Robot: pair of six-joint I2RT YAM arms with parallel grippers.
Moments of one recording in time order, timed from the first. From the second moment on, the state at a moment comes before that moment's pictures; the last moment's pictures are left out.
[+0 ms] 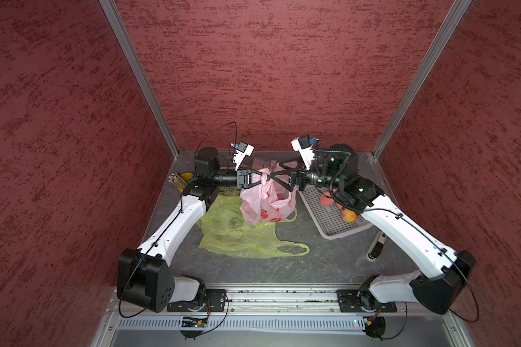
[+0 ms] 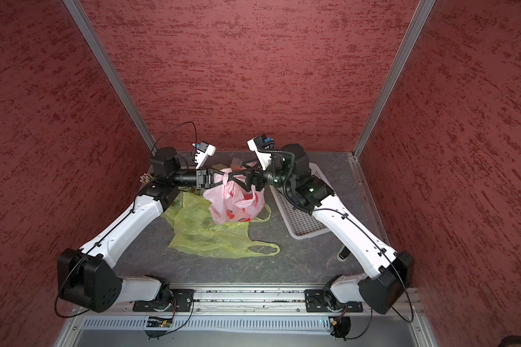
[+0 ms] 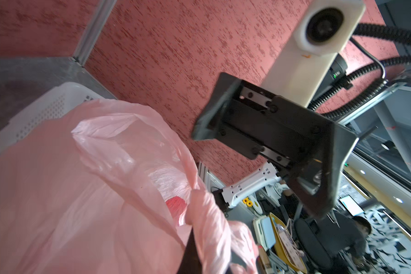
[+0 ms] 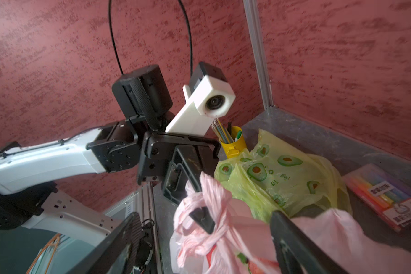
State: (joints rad) left arm -0.26 1.35 1.14 0.08 1.28 -0.65; right arm 0.61 1.41 1.43 -0.22 -0.65 0.29
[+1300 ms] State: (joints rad) left arm -0.26 1.41 1.12 0.07 1.32 -0.70; right arm 0.64 1.51 1.36 -0.23 -0.86 0.35
